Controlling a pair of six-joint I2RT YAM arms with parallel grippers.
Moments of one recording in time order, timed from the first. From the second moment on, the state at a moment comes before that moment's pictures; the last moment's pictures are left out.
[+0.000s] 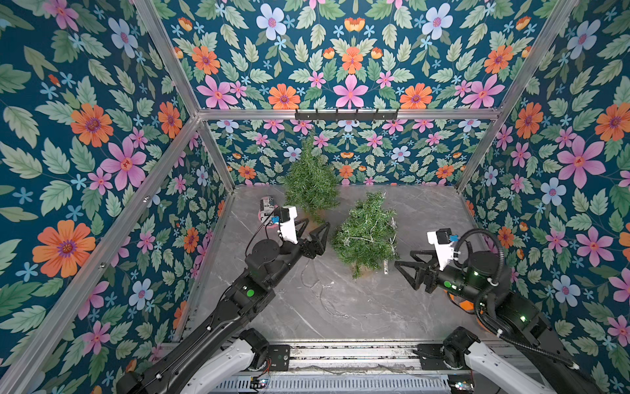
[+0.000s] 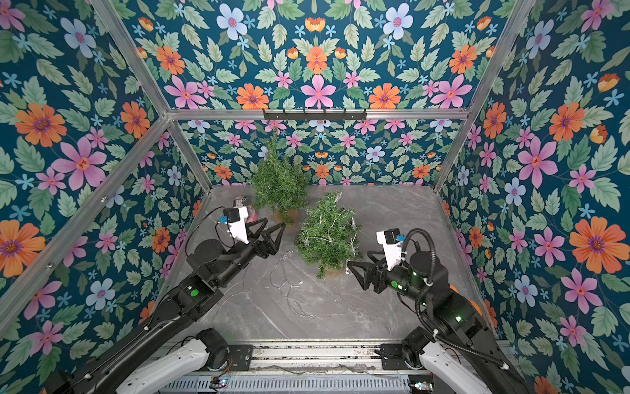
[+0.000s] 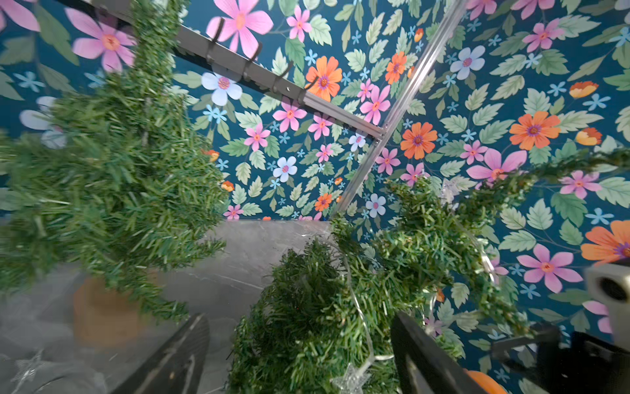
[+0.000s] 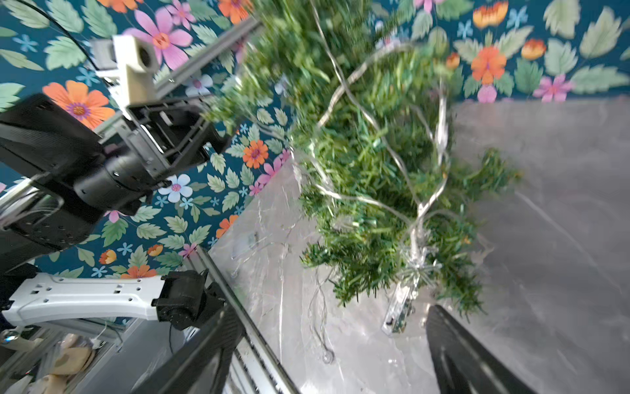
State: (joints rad) left arm -0.71 0.77 0.72 0.09 -0.09 -0.44; right arm 0.59 0.56 0.87 -0.53 -0.27 0.37
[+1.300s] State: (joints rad) left arm -0.71 0.48 0.54 -0.08 -0.22 -0.55; right arm 0.61 1.14 1.16 0.23 -0.26 0.06
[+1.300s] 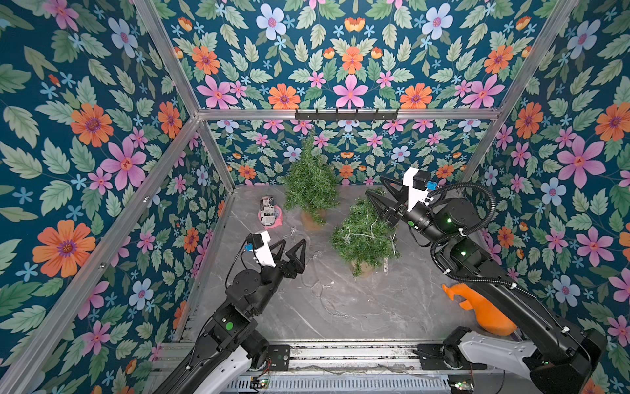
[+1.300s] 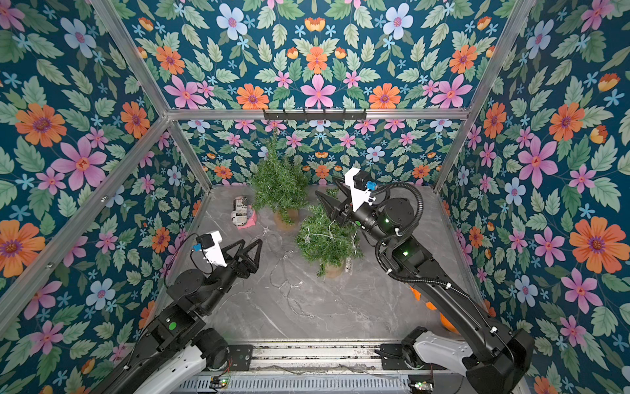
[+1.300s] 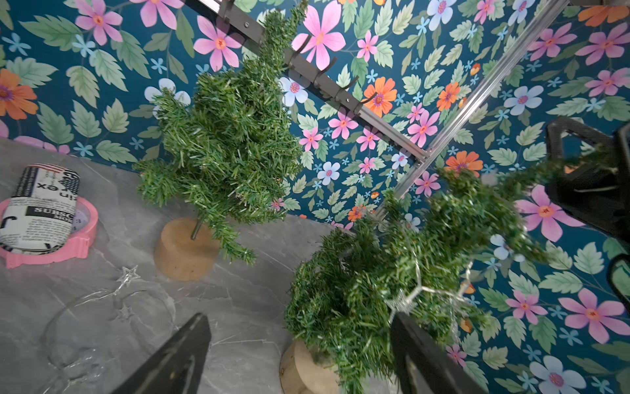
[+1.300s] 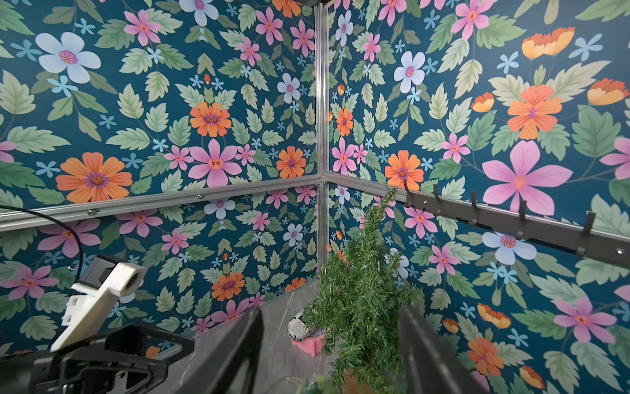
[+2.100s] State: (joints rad) left arm -0.71 0.62 0.56 0.04 -0.13 -0.60; right arm 0.63 1.09 1.16 0.06 -0.19 0.03
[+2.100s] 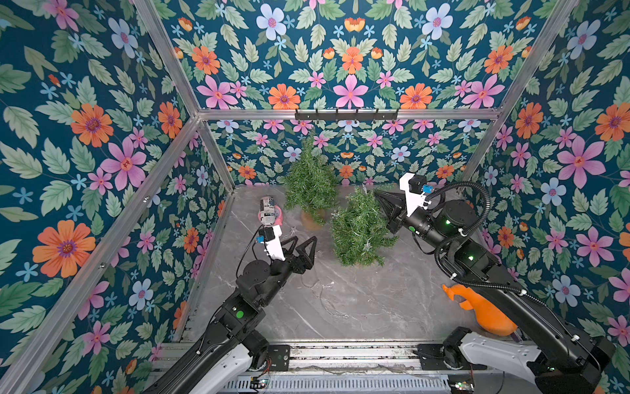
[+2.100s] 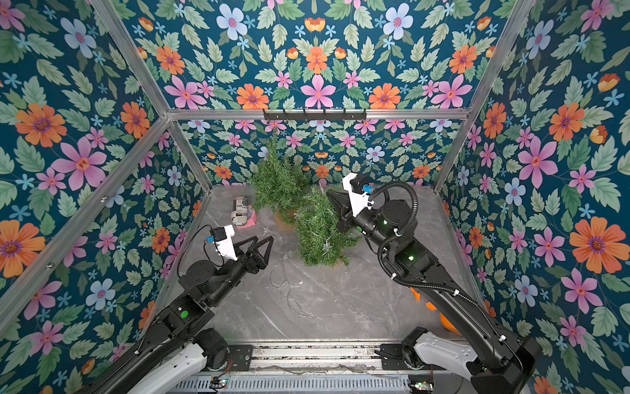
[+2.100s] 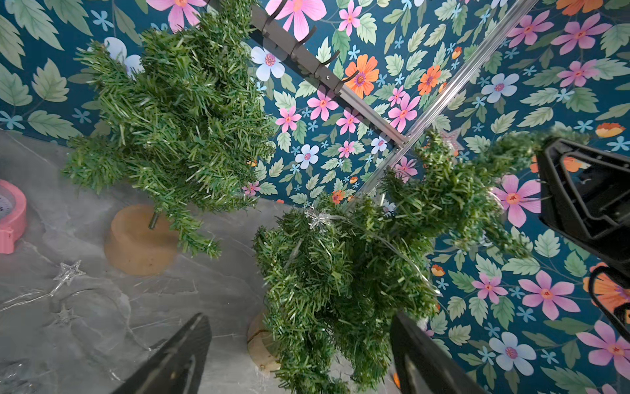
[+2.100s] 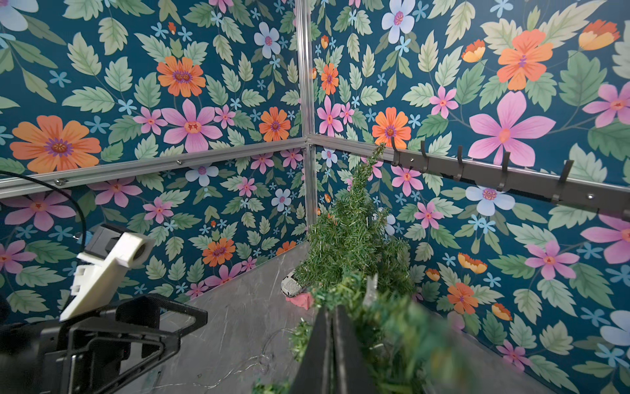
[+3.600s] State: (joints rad) left arm -0.71 0.64 0.57 0.07 -0.15 -0.58; right arm 0.63 1.10 1.12 0.08 0.04 0.19
